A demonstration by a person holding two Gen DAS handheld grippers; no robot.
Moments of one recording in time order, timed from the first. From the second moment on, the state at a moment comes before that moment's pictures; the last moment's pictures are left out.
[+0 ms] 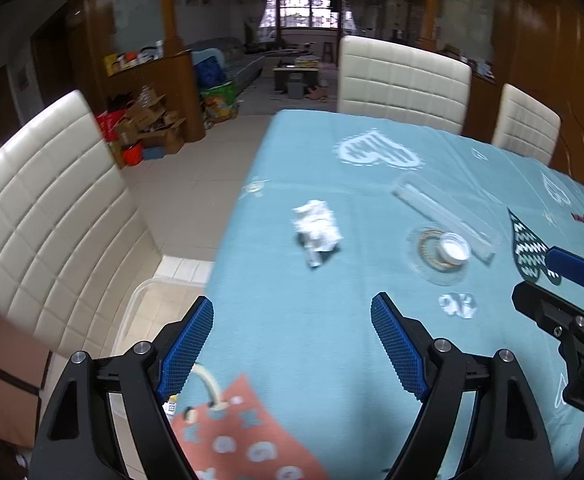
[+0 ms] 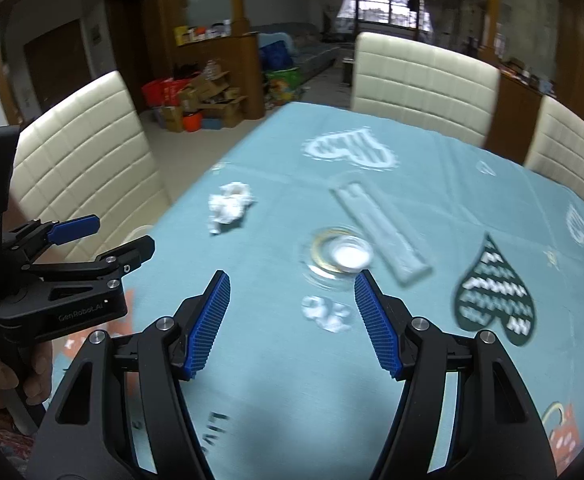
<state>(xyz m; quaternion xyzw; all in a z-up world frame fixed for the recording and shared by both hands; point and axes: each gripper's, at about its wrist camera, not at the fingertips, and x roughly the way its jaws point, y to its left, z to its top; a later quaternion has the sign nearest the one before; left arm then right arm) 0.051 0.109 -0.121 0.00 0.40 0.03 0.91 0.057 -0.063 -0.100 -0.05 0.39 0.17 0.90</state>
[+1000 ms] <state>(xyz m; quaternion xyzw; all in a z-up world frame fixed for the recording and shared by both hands) 0.108 -0.002 -0.142 0.06 0.43 -0.05 0.90 0.121 -0.152 -0.142 -0.04 0.44 0.13 0.89</state>
